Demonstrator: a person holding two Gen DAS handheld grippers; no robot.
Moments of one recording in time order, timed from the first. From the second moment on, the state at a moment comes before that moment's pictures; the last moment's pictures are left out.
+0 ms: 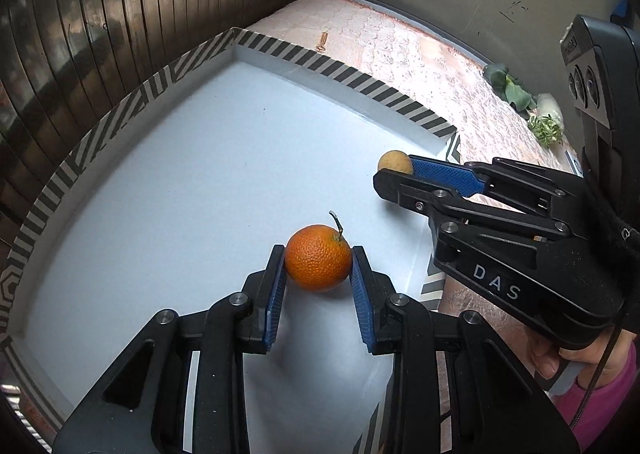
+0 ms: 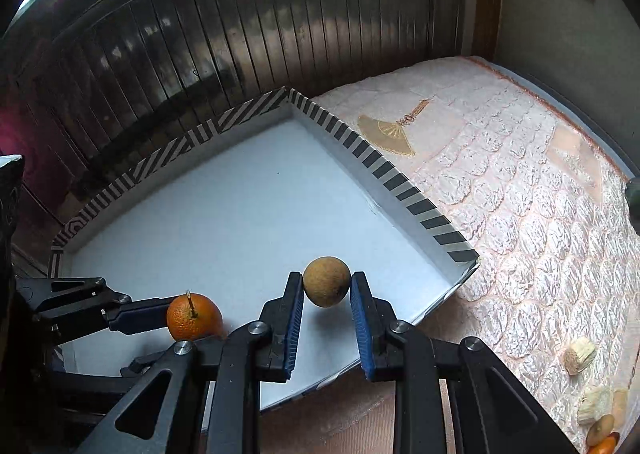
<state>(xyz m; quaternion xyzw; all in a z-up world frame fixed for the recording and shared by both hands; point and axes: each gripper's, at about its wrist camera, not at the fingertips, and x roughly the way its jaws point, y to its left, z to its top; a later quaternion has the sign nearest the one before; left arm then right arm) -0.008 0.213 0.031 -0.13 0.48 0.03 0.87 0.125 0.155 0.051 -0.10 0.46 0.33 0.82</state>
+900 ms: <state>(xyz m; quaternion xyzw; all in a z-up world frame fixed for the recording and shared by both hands) -0.047 0.161 0.076 -0.02 0.38 0.10 0.92 0.032 0.049 0.100 0.03 0.37 0.27 0.89</state>
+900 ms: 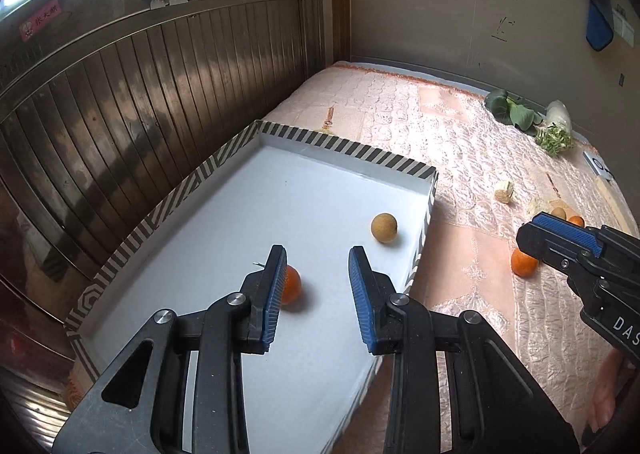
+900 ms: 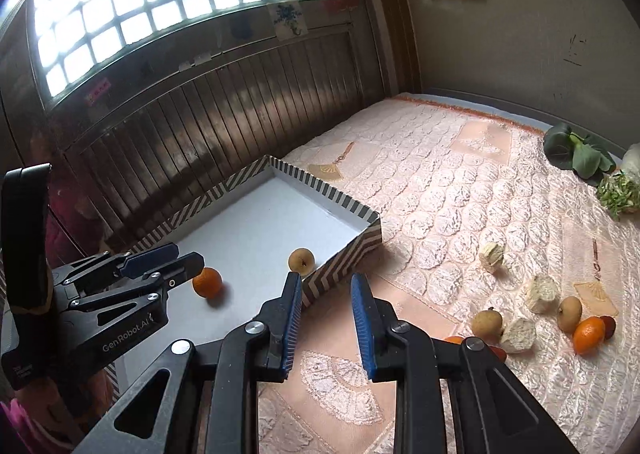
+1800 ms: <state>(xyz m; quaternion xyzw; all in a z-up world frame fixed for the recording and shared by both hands) -0.034 0.039 0.056 0.01 0.40 -0.10 0.91 -0.049 -0.119 0.066 0.07 0.39 0.09 0.91</state>
